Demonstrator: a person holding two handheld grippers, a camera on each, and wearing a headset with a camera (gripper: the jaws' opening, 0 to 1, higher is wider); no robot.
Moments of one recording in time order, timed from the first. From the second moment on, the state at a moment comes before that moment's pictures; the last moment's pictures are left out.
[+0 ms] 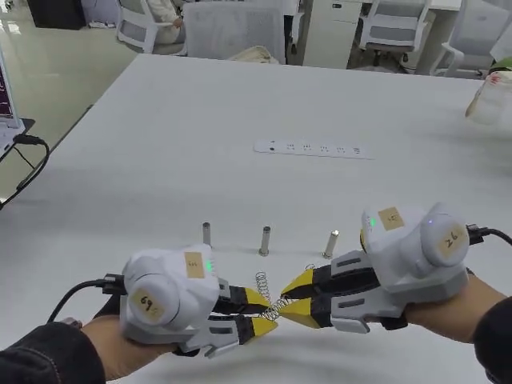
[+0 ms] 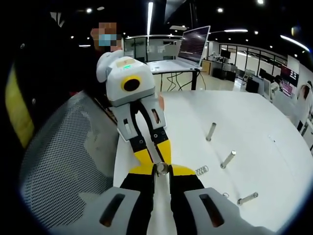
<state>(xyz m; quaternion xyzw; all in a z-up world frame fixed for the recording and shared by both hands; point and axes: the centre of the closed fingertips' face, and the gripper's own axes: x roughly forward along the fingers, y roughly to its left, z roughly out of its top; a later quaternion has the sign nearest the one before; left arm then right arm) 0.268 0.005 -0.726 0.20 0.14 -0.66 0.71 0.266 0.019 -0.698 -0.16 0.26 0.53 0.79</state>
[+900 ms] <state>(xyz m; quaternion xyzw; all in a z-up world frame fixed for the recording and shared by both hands) 0.267 0.001 -0.728 0.20 0.13 -0.67 0.70 0.264 0.018 -0.714 -0.22 0.30 0.55 0.75</state>
